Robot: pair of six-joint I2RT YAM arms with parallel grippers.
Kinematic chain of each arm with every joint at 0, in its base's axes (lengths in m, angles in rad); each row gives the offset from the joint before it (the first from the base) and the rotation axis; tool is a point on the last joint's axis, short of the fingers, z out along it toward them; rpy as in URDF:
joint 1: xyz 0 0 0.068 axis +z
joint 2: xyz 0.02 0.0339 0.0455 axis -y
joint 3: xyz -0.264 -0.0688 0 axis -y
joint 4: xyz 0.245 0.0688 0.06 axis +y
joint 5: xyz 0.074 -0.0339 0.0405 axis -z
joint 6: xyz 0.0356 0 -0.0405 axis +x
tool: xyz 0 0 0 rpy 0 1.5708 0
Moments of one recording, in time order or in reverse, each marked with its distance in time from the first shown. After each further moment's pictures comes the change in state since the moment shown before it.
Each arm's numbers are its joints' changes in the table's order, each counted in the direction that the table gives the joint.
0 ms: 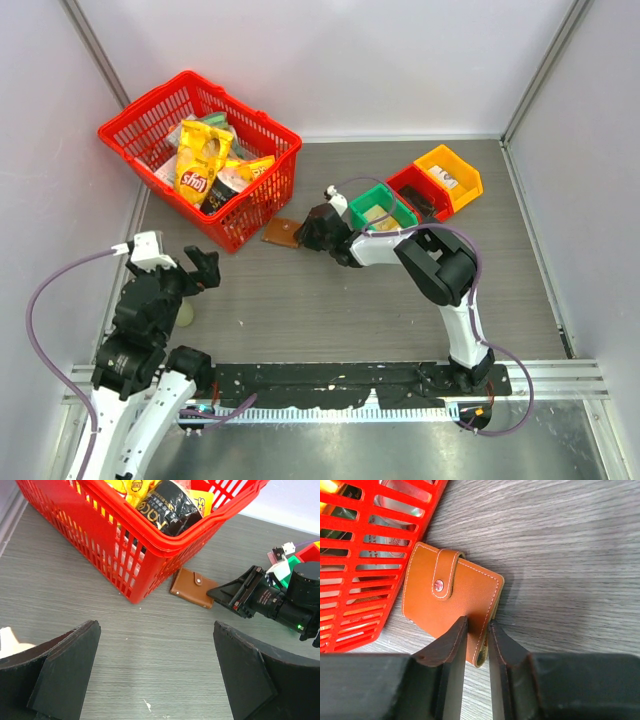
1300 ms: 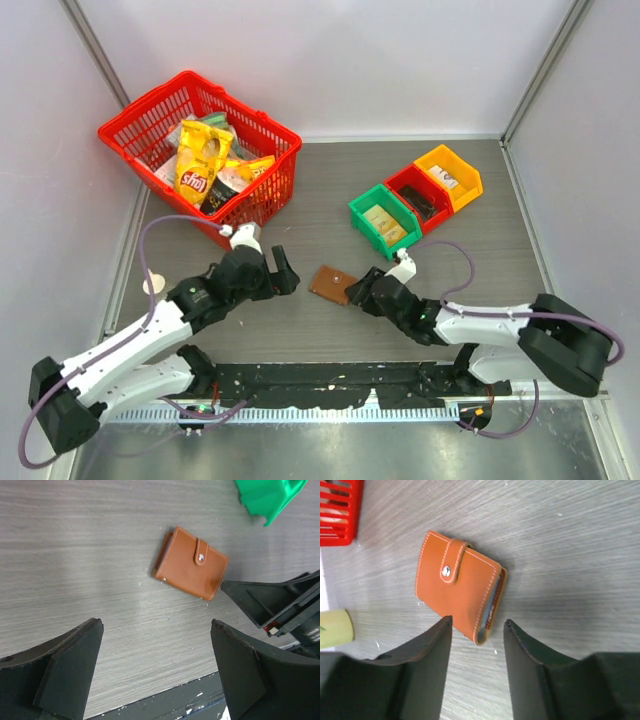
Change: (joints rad) left arm -0.430 -0.558 -0.036 -0.128 0.107 -0.454; right arm 0.172 0.818 -0.880 -0.010 0.225 0.260
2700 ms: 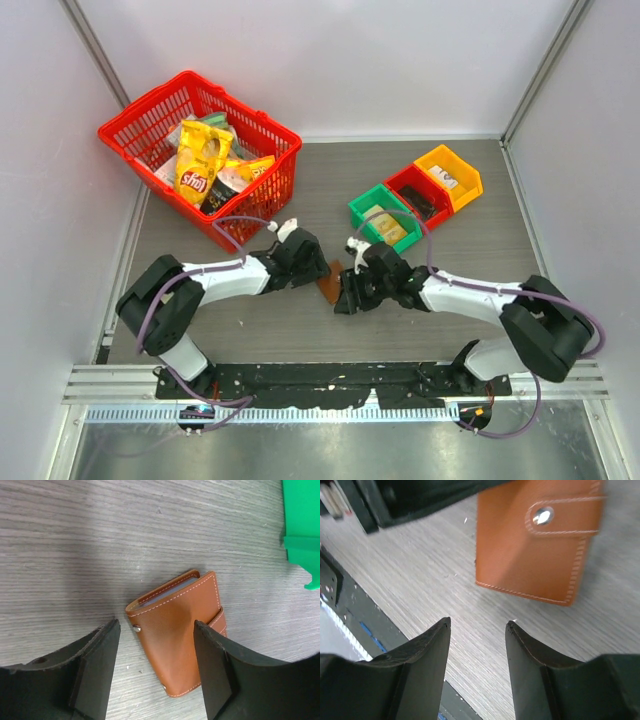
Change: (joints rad) left arm -0.019 -0.753 0.121 -0.443 0.024 -0.224; right arm -0.173 -0.138 0.278 0.368 -0.724 -0.704
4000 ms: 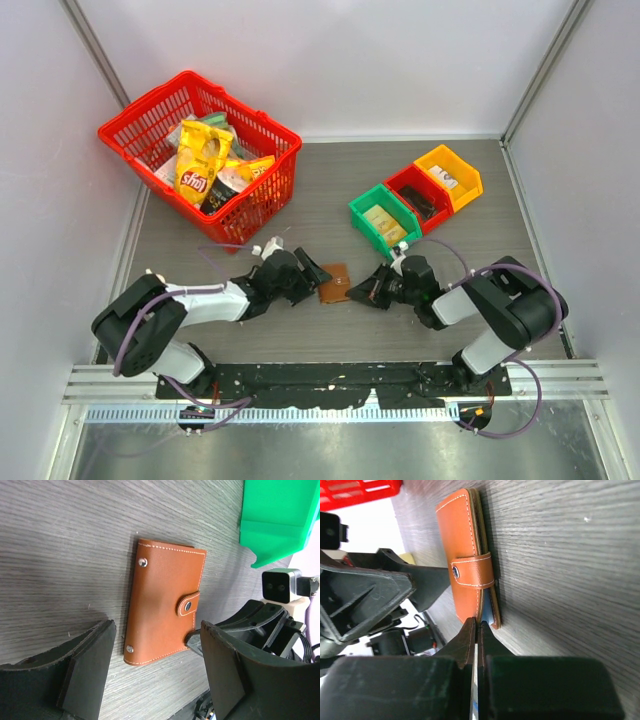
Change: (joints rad) left arm -0.016 0.155 -0.298 -0.317 0.096 -0.261; right arm -0.243 -0.163 -0.352 -0.832 -0.127 0.647
